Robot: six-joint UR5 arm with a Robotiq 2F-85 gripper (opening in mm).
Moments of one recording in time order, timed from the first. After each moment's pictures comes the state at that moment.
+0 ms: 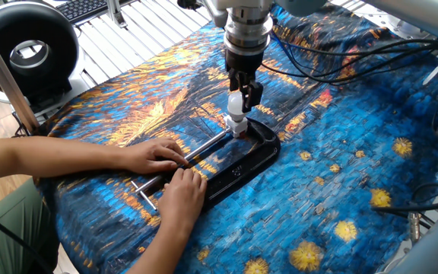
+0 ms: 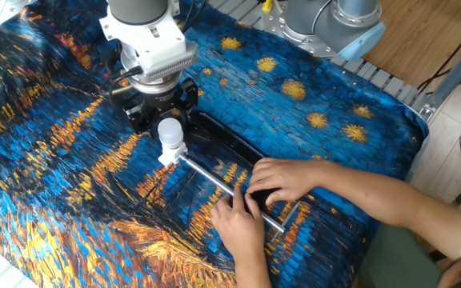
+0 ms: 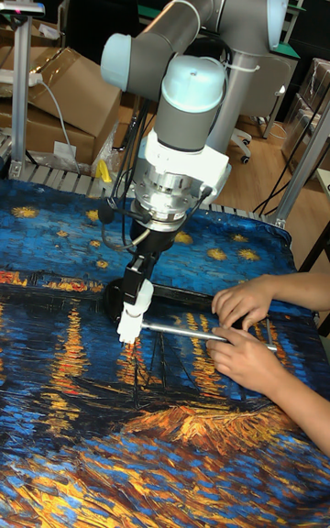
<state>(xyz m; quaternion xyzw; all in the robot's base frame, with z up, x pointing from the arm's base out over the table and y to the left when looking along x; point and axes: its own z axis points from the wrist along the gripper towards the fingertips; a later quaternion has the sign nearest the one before) 0.525 -0.016 0.095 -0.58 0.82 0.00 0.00</state>
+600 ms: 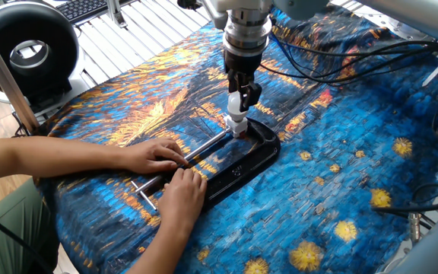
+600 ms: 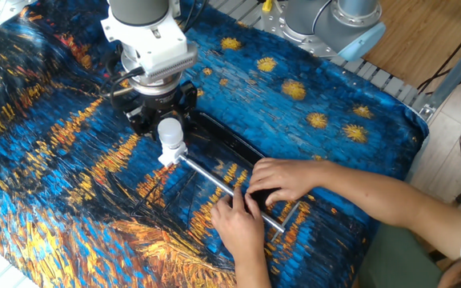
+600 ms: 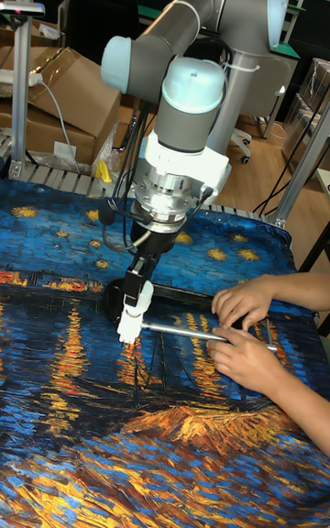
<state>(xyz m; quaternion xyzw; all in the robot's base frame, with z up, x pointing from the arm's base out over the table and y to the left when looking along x) 0.530 -0.016 0.093 -0.58 0.81 -0.01 0.01</state>
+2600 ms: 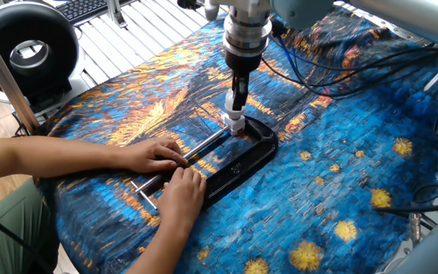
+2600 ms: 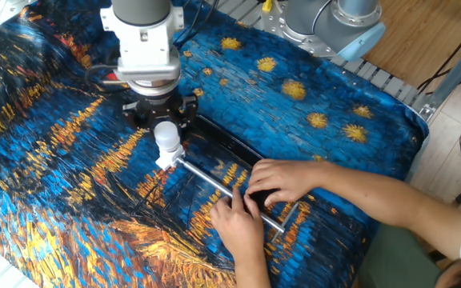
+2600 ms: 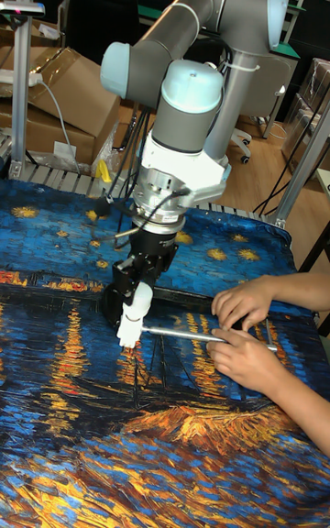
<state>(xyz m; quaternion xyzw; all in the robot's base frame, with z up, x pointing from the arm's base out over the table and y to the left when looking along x) 0.543 -0.024 0.090 -0.35 0.94 -0.02 0.03</state>
